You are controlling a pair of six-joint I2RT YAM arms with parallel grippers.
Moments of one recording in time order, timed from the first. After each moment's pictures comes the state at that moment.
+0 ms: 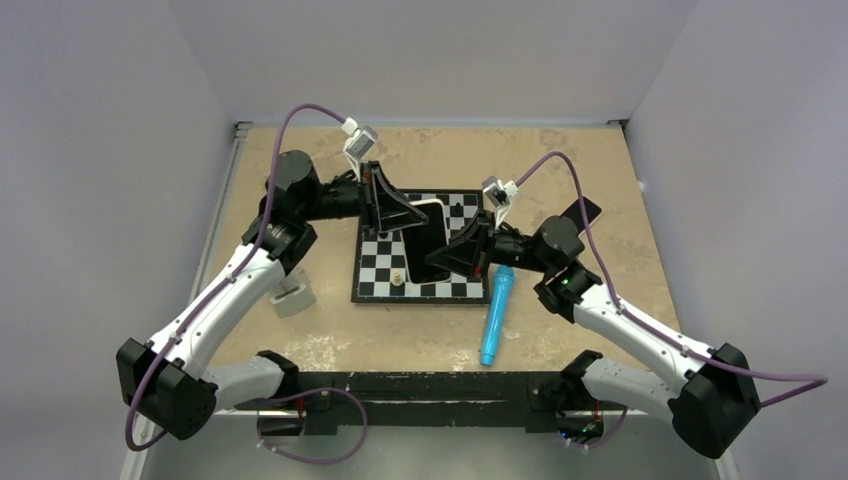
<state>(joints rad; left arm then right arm) -0.48 1.16 1.08 0.17 0.96 -0.67 0.66 1.02 0.66 0.54 -0.73 0.71</state>
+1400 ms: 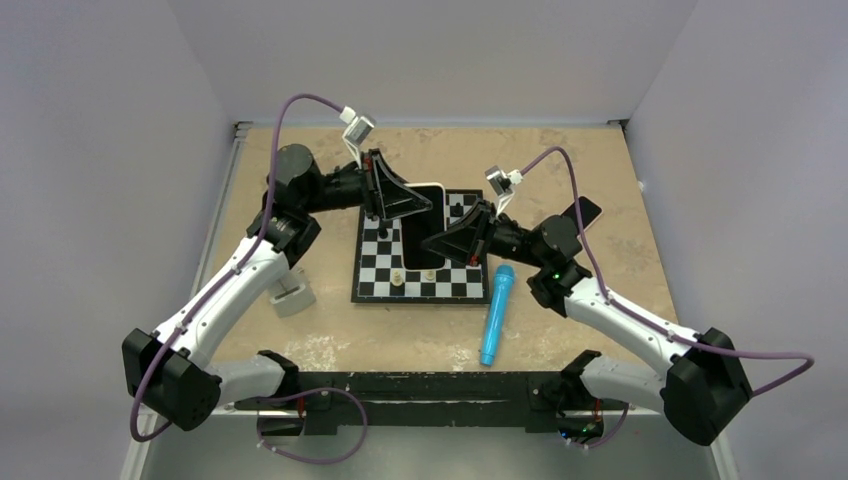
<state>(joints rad) -0.48 1.21 1.11 0.23 0.92 -0.74 0.64 1.11 0.66 0.77 -0.68 0.90</state>
